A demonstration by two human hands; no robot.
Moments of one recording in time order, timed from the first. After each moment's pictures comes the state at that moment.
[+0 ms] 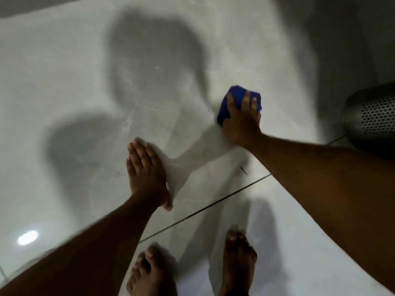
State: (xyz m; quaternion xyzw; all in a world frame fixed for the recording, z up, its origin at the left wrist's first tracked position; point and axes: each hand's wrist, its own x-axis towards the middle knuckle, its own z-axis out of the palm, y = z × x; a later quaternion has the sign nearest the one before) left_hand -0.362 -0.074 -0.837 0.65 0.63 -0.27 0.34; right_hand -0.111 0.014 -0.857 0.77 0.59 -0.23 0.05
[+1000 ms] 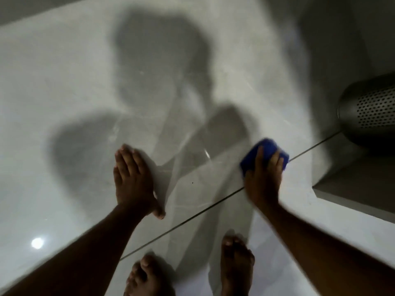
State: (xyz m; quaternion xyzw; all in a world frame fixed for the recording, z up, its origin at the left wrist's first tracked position) left_hand -0.367 -0.065 -0.828 0.64 0.62 -0.27 0.38; right_hand -0.075 -0.142 -0.857 0.87 0.47 -0.17 0.03
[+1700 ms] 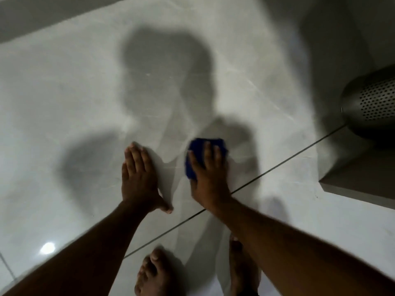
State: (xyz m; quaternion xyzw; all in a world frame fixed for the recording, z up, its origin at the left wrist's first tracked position) left_hand -0.382 -0.077 -0.836 0.68 0.61 -0.22 0.34; right_hand -0.207 -0.125 -0.857 0.71 0.67 -0.21 0.02
